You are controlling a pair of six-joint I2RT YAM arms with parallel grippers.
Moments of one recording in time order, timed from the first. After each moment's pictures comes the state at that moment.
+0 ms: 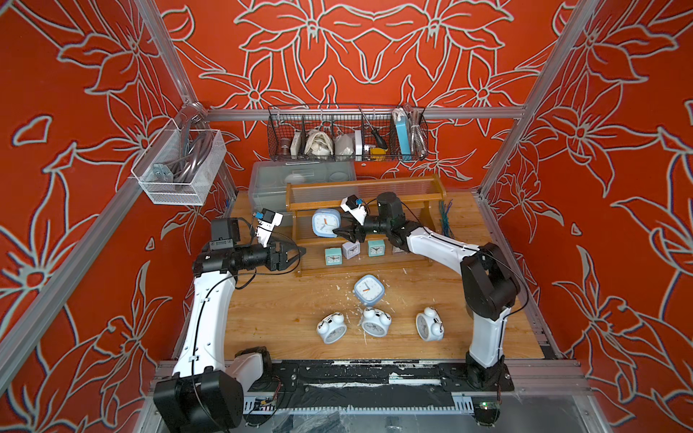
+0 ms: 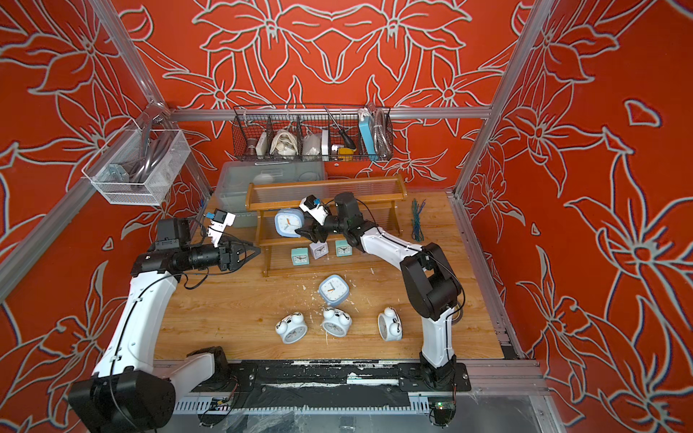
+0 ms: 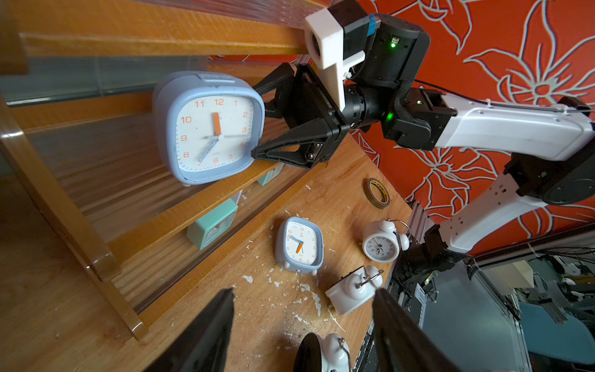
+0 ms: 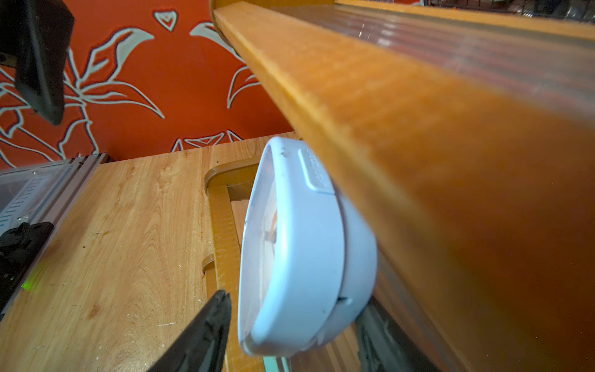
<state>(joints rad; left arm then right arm) 0.25 1.09 1.06 -0.85 1.10 0.24 0.61 1.93 1.41 0.17 -0.69 -0.23</state>
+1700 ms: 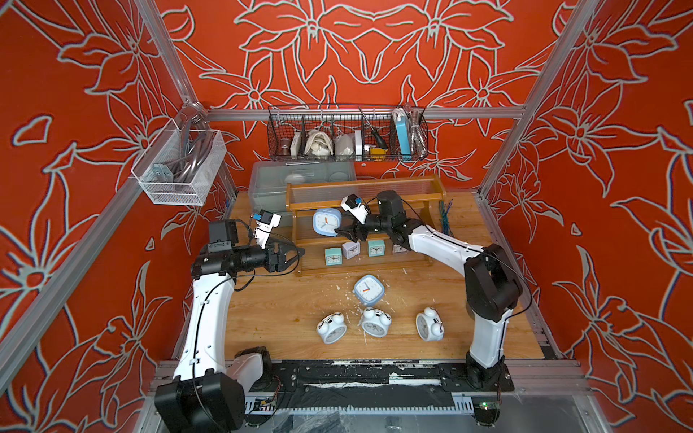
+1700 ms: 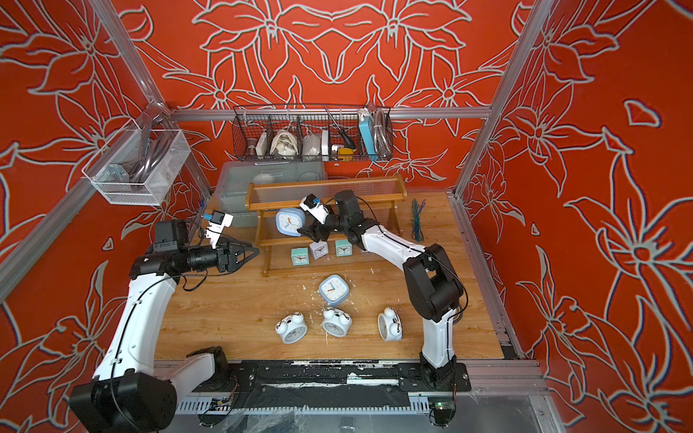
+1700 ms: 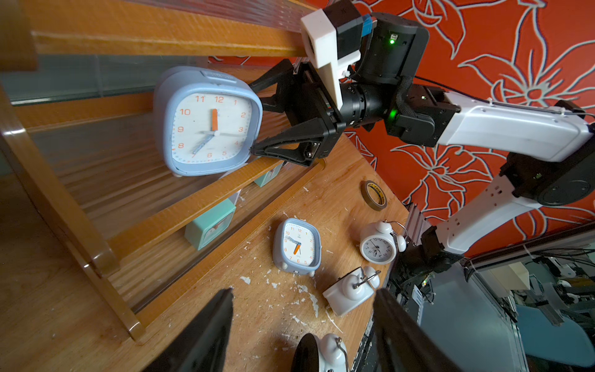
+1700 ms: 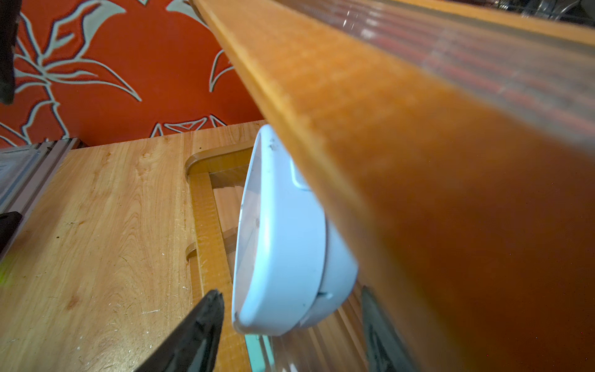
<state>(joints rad) 0.27 1.08 1.05 -0.86 1.12 0.25 0.61 1.91 1.44 0.07 -0.61 -0.29</state>
